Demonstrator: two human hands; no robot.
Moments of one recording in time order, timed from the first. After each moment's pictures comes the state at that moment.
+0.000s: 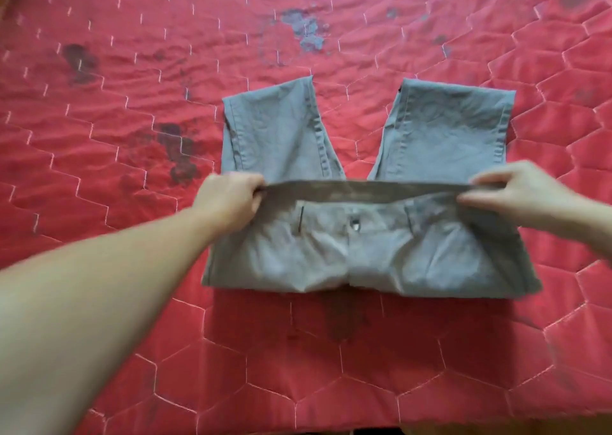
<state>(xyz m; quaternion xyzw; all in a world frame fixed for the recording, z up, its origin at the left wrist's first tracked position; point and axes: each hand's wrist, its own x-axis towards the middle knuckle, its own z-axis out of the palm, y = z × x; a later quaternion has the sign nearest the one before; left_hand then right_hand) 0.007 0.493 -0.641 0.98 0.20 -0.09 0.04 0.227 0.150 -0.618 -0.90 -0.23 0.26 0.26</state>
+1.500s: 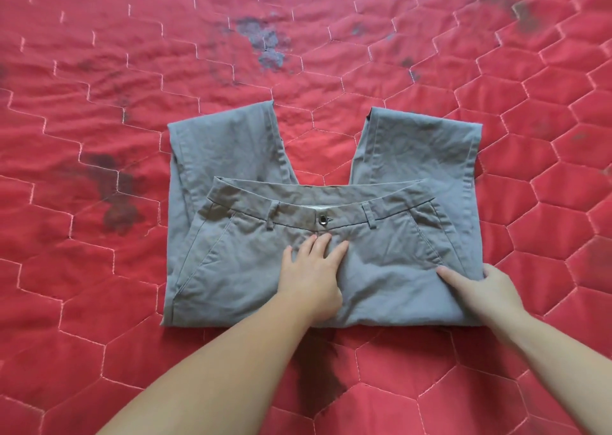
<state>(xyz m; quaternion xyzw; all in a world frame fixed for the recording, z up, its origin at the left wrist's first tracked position) 0.083 0.359 -0.708 0.95 0.14 -0.23 0.17 0.201 0.118 -0.707 -0.92 0.15 0.25 0.25</state>
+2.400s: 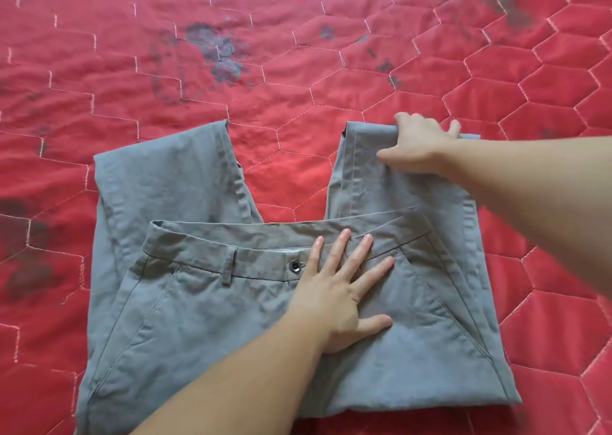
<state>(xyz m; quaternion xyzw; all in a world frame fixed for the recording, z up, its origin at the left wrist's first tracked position) 0.163 0.345 -0.760 0.98 -0.06 -0.16 0.13 0.413 0.287 -0.694 -0.96 -0.19 0.19 -0.02</state>
